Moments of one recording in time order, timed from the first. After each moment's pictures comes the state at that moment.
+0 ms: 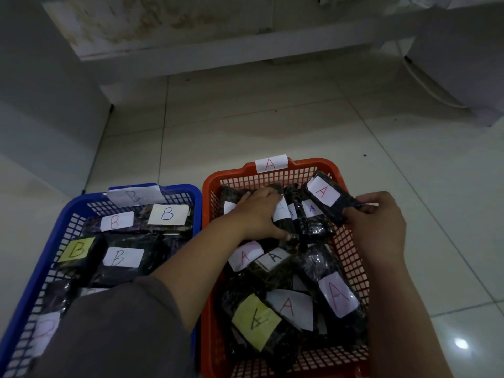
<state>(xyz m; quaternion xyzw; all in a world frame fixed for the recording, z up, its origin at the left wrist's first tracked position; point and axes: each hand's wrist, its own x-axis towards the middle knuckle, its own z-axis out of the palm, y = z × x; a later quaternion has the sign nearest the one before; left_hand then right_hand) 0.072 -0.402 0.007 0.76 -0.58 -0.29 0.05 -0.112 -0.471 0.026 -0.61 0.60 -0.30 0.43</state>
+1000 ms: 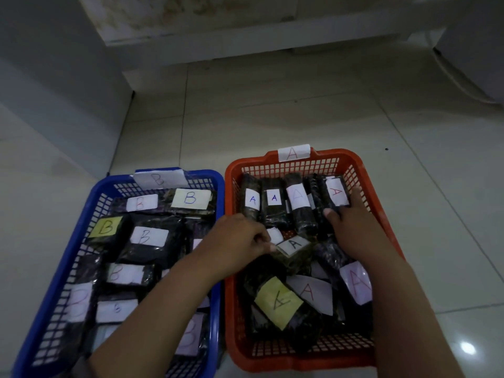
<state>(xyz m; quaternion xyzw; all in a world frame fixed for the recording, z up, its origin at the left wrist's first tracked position) 0.068 -0.299 0.027 0.79 -0.54 -0.27 0.09 -0.083 -0.449 0.018 -0.83 0.47 0.05 0.28</state>
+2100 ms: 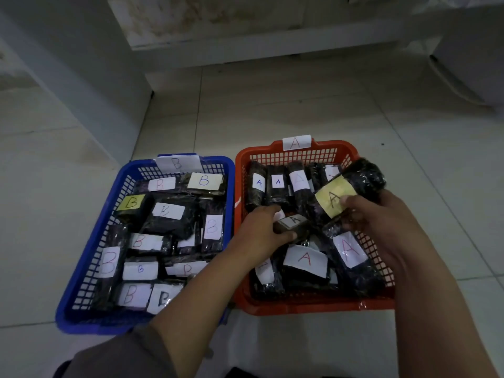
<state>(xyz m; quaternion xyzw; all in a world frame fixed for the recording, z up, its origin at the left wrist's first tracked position) 0.016 -0.288 0.011 0.82 -0.41 -0.30 0.25 -0.138 -0.415 0.054 -0.56 0.45 -0.25 0.65</state>
